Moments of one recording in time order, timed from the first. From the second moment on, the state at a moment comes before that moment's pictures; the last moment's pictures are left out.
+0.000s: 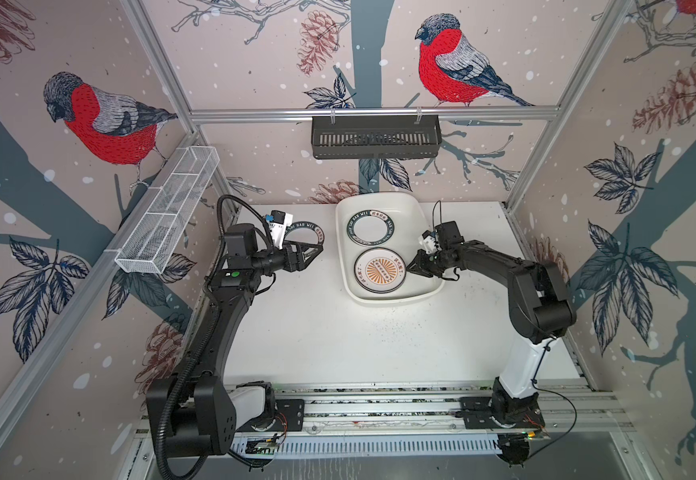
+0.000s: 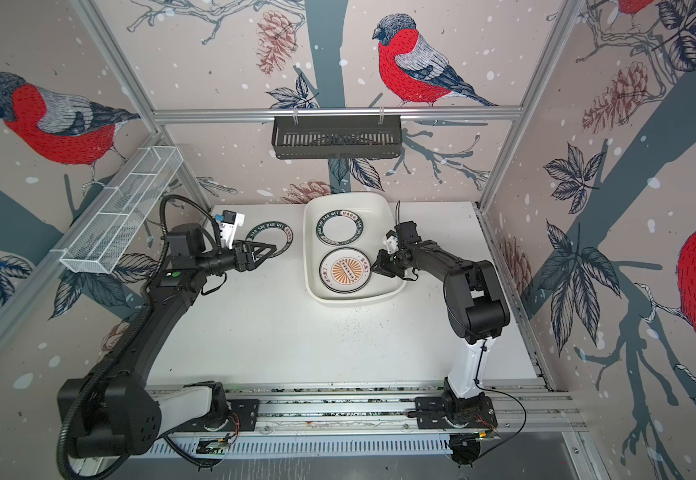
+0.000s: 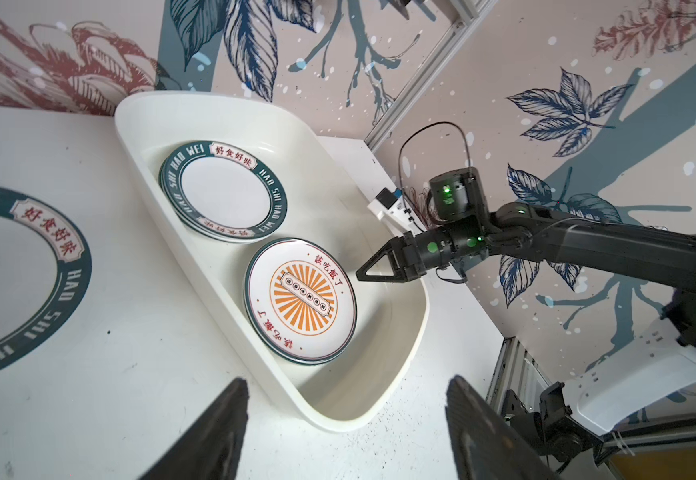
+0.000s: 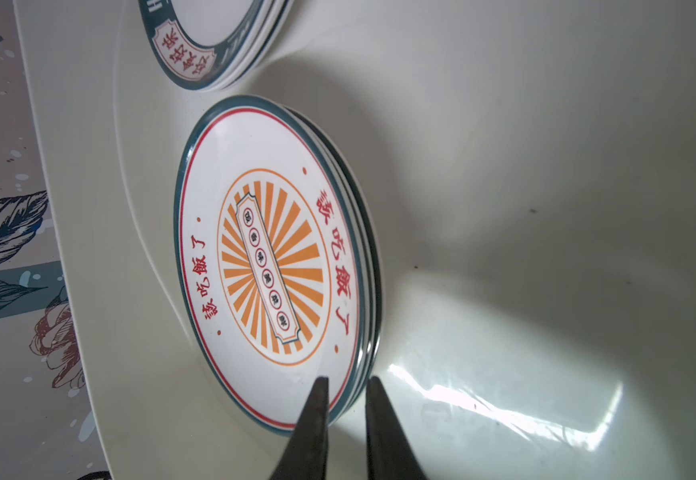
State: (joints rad) left arm 0.03 1.22 0.95 -0.22 0.93 -0.24; right arm 0.28 1.87 1.23 -0.40 -0.55 0.44
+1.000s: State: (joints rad) left arm 0.15 1.65 0.90 0.05 0.62 -0.60; right arm 0.28 1.40 1.00 -0.28 -0.43 0.55
